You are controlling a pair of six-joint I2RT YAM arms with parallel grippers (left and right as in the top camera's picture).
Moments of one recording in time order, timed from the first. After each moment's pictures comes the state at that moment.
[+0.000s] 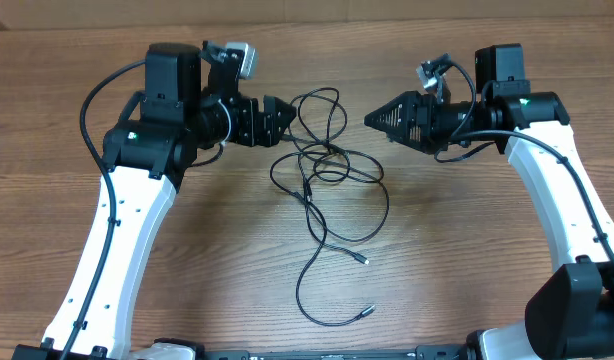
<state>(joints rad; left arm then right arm) -0.18 1.46 1.42 -0.73 0.51 -0.15 0.06 1.66 1.41 -0.87 -0.96 0.25</state>
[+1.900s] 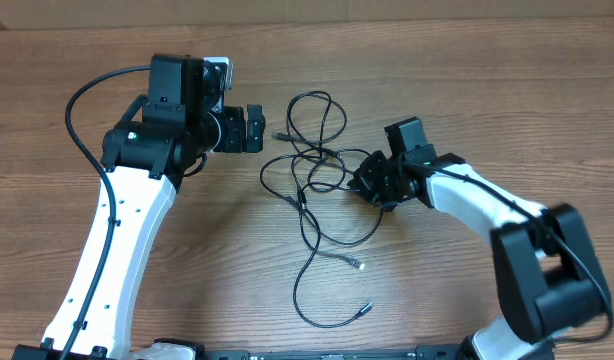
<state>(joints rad) -0.18 1.46 1.42 -0.85 0.15 -0.16 0.34 1.76 0.97 -0.33 -0.46 1.18</state>
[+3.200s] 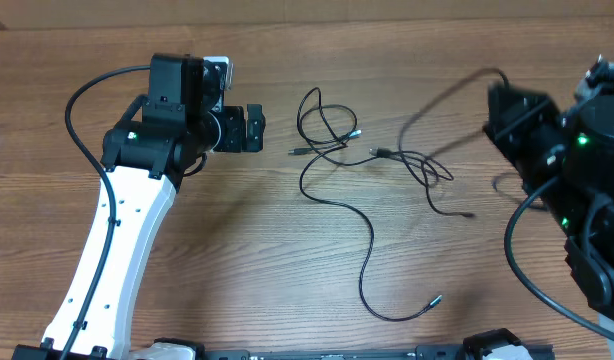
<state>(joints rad) -0.18 1.46 1.42 -0.85 0.15 -0.16 0.23 1.09 1.60 -1.05 0.11 0.94</state>
